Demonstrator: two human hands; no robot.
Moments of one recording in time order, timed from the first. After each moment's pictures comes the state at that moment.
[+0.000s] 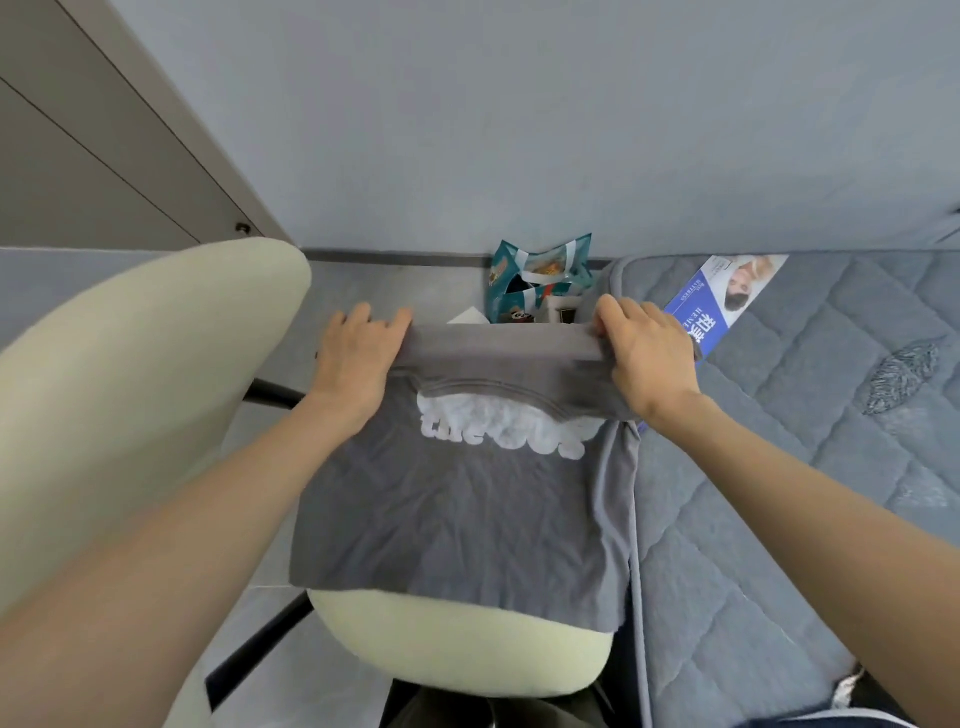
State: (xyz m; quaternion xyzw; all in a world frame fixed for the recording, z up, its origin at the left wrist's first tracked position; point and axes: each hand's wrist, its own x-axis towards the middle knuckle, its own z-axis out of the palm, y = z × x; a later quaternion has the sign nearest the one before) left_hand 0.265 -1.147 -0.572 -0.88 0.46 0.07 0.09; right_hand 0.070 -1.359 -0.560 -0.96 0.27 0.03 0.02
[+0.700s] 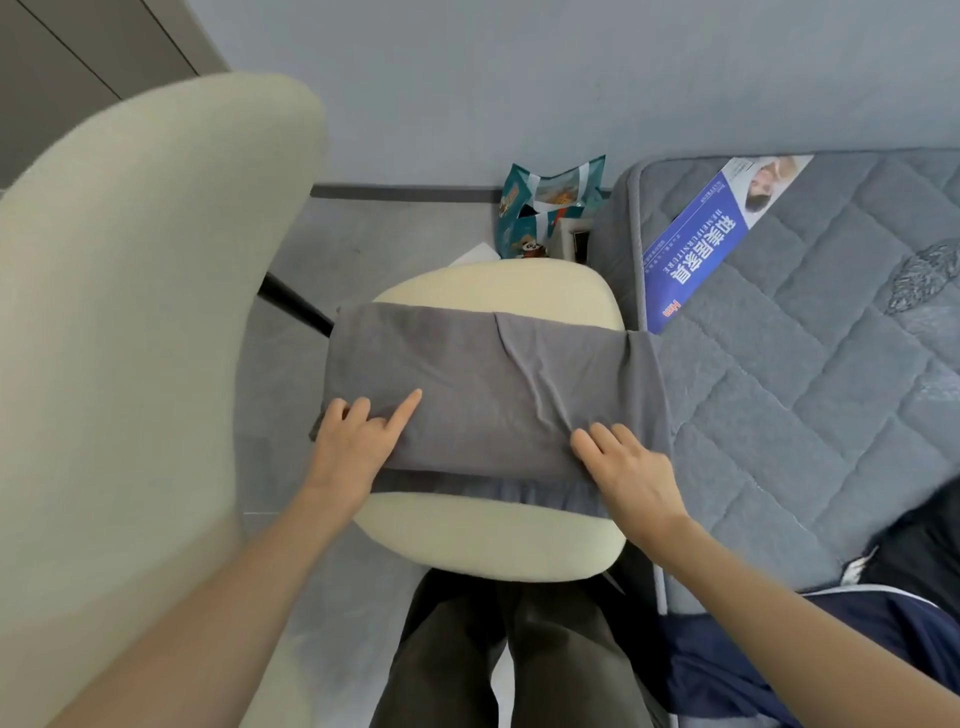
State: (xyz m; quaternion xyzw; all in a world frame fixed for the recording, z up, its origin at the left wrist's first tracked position) left_hand 0.142 -0.989 -0.610 -0.82 0.56 0.00 0.12; right_hand -0.081 -1.185 -0.605 -0.98 0.18 0.12 0.05
